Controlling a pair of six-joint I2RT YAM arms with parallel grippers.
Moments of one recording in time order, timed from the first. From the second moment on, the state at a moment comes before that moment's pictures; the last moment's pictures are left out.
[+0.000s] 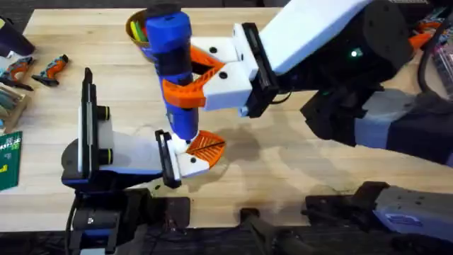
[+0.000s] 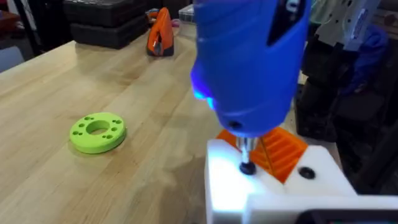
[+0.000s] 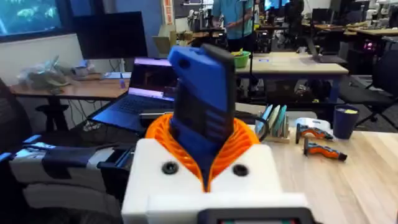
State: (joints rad) left arm 0.04 0.01 0.01 -0.15 1.32 0.08; right arm 0.73 1.38 0.71 1.08 -0.96 0.36
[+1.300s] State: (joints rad) left arm 0.04 0.01 0.01 -0.15 1.32 0.08; right arm 0.73 1.38 0.71 1.06 -0.97 0.35
